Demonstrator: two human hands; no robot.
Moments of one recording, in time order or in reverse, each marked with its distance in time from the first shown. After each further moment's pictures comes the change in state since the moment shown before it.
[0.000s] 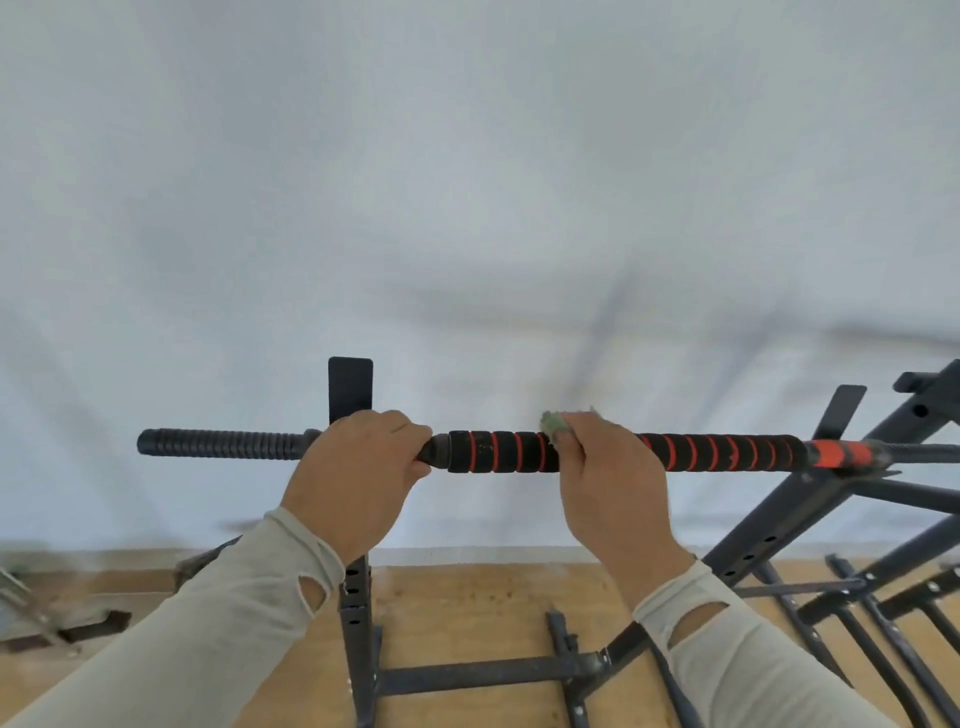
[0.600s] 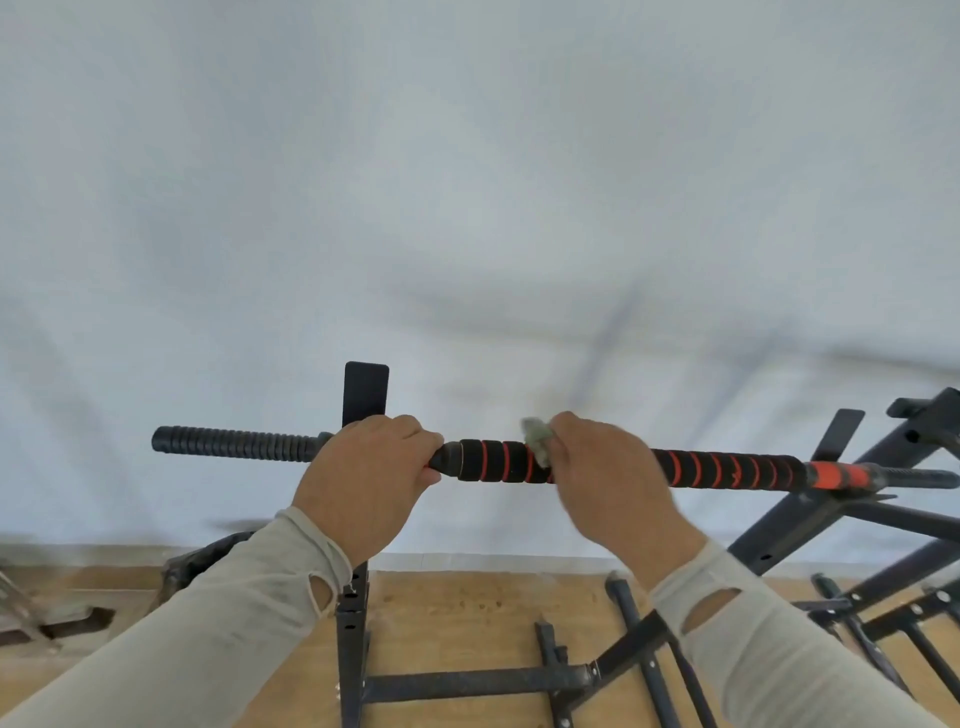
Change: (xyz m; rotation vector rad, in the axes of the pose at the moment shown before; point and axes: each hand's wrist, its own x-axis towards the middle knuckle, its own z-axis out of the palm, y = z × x) left_hand 0.001 -0.007 0.006 -0.008 0.080 0.054; right_hand 0.027 -0.018 -0.014 -0.334 -0.251 -0.185
